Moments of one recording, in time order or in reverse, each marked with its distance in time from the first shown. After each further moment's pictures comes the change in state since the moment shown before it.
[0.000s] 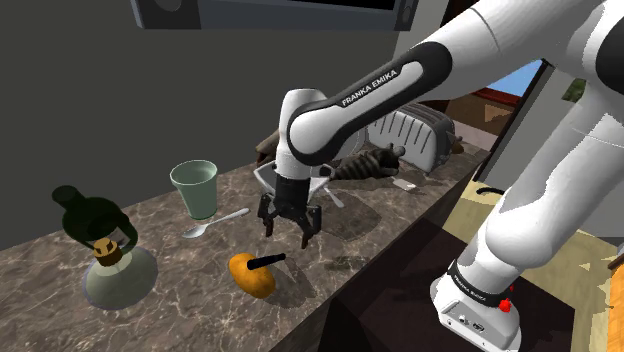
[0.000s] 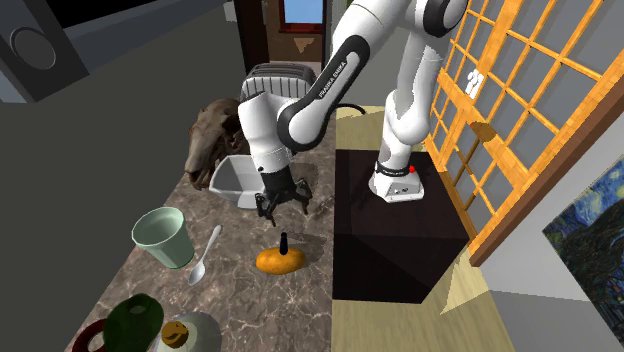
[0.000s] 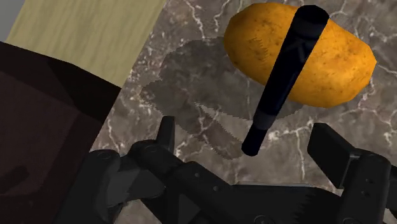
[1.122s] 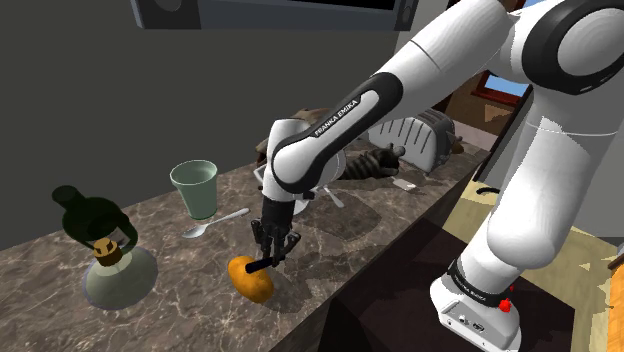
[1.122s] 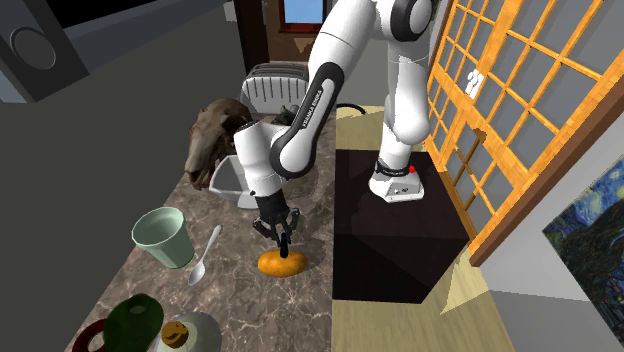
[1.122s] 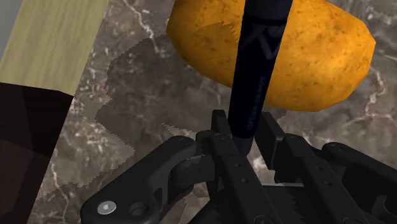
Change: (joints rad) arm 0.032 0.233 0.001 0.048 -0.043 0.196 0.122
